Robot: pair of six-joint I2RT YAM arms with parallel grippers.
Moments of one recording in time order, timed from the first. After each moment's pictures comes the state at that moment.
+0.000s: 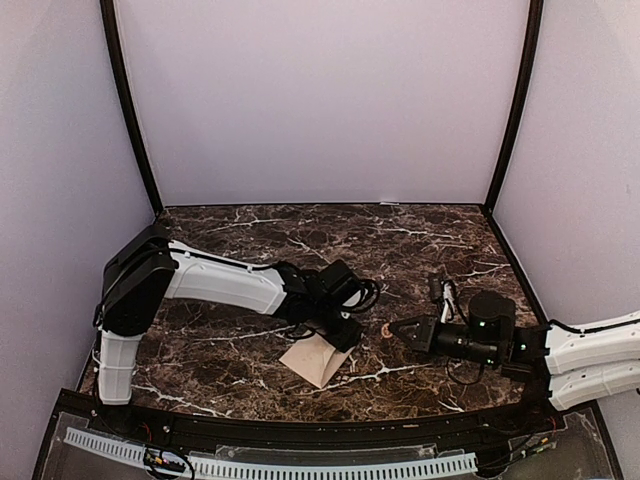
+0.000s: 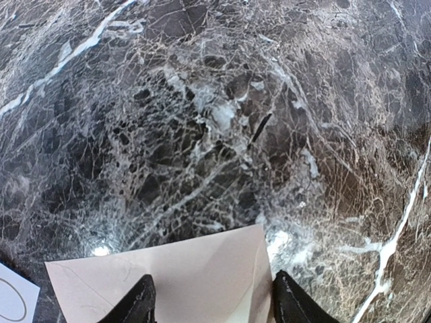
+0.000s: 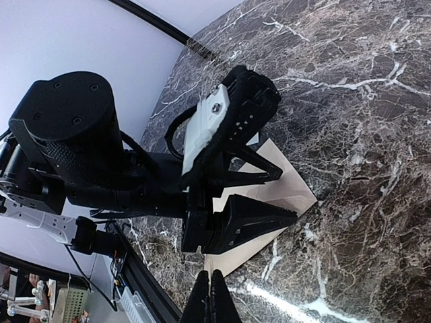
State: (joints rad) left arm -1.07 2.11 1.45 -0.38 -0.04 -0.28; right arm 1.02 0.96 0.25 0.38 0.03 0.93
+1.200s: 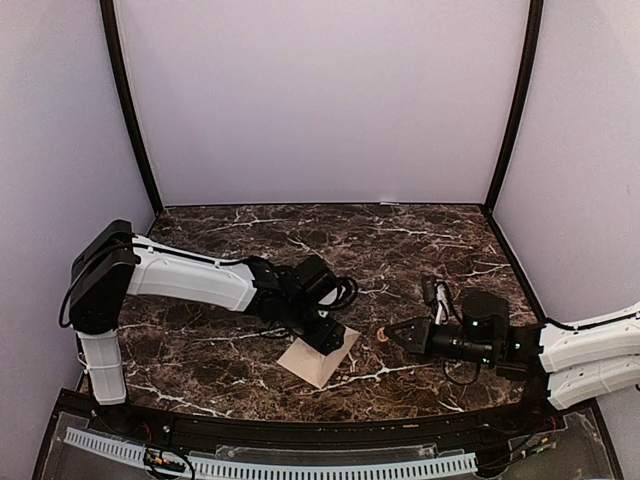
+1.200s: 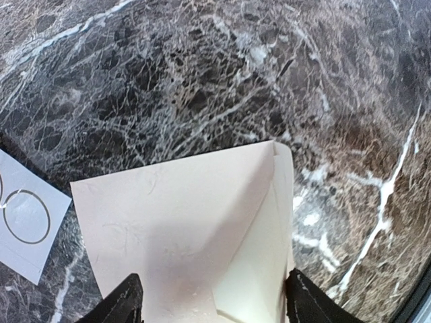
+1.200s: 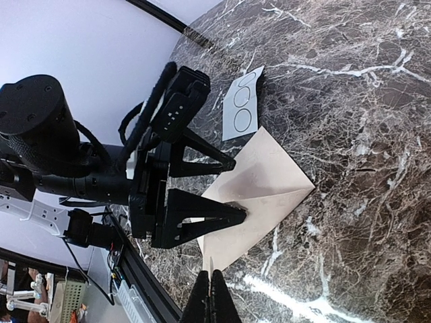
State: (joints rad) left arm -1.05 1.94 1.29 -0.41 -0.01 -0.32; right arm 1.02 1.02 0.27 0.39 -0.01 0.93
